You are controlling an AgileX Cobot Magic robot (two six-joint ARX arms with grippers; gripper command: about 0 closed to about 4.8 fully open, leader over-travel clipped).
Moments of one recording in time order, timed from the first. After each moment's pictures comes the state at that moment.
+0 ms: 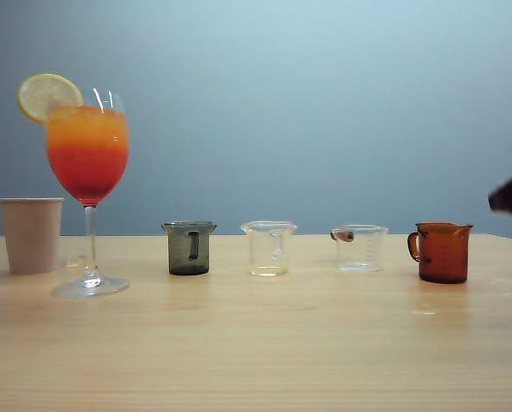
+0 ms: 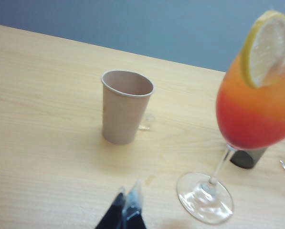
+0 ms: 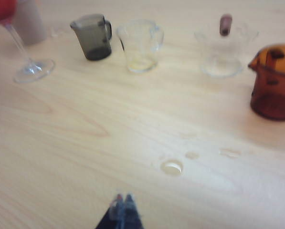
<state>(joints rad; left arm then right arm) 0.02 0.00 0.02 -0.09 0.09 -0.17 0.59 0.28 0.03 -0.01 0.00 0.15</state>
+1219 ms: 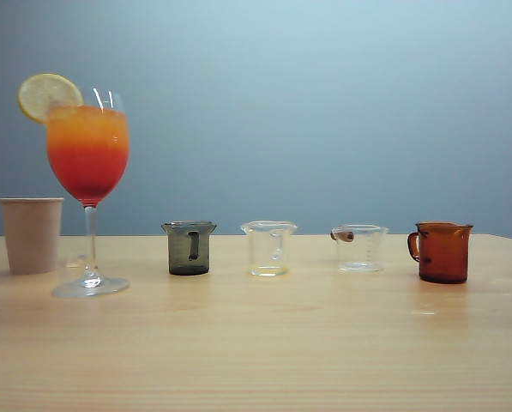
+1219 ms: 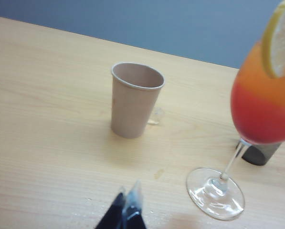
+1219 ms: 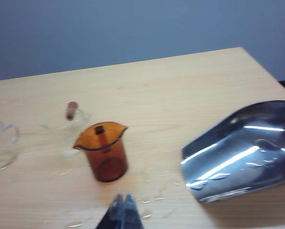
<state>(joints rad) 0.03 0.00 0.01 -0.10 0.07 -0.17 0.11 0.00 0.00 -0.05 0.03 0.16</state>
